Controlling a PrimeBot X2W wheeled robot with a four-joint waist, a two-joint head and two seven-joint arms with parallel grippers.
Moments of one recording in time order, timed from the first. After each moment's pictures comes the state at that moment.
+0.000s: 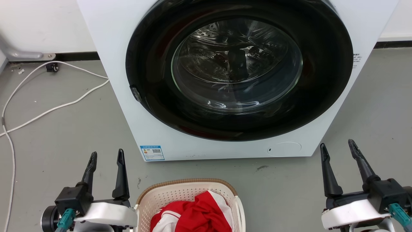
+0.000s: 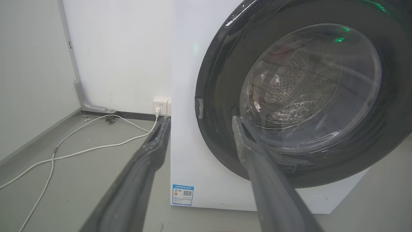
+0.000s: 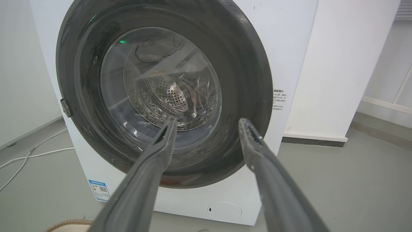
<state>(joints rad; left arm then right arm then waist) -0.01 0.05 0.06 0.08 -0.17 -0.08 -0.24 0.02 -0.05 -0.02 0.00 0.00 0.13 -0.24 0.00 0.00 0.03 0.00</state>
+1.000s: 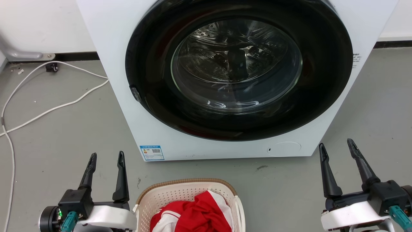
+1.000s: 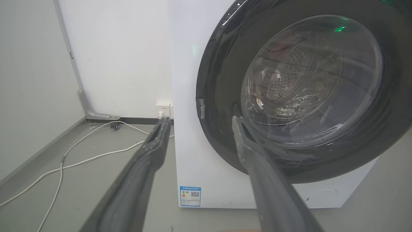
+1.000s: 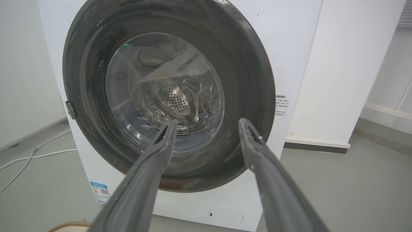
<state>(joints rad) 0.01 0.05 0.07 0.08 -0.10 -0.07 -0.26 0.03 -0.05 -0.02 -0.01 -0.01 0.13 -0.26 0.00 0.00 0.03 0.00</state>
